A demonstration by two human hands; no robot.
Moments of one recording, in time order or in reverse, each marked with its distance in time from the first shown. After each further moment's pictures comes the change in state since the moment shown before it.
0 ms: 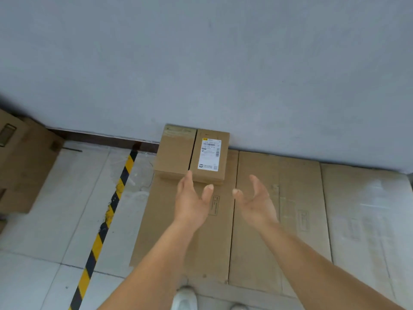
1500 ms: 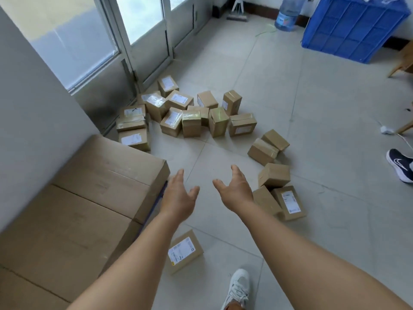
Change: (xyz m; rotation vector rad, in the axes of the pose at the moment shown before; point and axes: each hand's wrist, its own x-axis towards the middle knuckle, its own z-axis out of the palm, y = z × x) left_hand -0.600 0.077 0.323 0.757 -0.916 0.935; right_hand -0.557 0.397 -0.294 0.540 0.879 0.641
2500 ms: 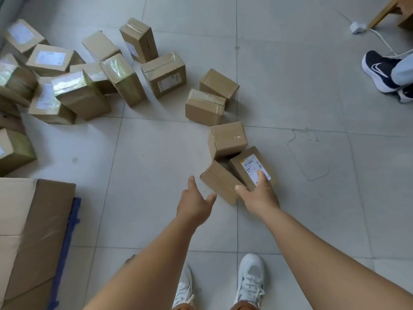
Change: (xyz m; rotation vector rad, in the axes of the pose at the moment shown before) left_hand 0.205 0.061 0.397 0.249 -0.462 -0.125; right_hand 0.236 0.369 -0.074 0.052 0.128 0.541
